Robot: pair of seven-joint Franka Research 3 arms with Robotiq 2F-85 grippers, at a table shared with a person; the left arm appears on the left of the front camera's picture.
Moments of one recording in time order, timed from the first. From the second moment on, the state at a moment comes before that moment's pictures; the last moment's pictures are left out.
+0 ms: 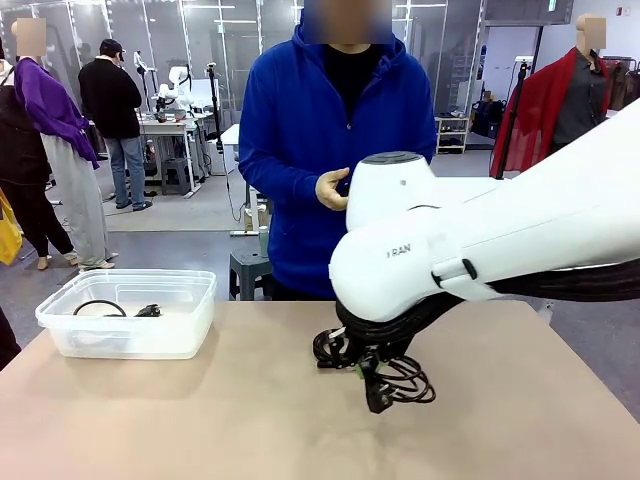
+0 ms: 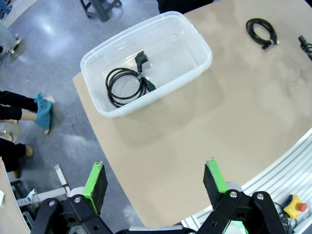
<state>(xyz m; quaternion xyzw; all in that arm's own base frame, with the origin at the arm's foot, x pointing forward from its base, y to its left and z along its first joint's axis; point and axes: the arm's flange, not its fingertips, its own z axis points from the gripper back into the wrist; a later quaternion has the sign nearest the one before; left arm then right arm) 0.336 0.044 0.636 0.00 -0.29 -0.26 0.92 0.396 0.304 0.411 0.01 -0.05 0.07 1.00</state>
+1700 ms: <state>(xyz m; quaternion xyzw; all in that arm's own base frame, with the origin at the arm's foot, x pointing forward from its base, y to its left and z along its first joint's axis) 0.336 0.044 0.636 0.00 -0.29 -0.26 0.92 0.407 0.389 0.332 0.03 -0.01 0.00 1.00</state>
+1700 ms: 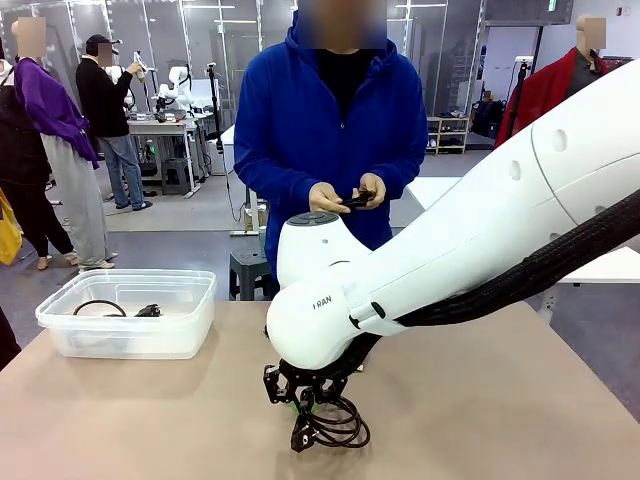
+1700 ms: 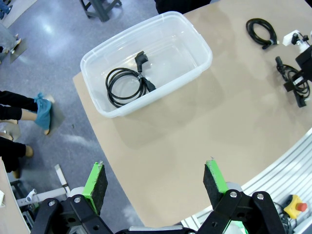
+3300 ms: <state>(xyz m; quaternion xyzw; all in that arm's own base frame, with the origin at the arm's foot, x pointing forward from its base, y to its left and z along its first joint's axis) 0.336 0.044 0.636 0.00 -0.29 -0.26 0.92 0.405 0.379 0.347 0.03 -0.01 0.03 1.00</state>
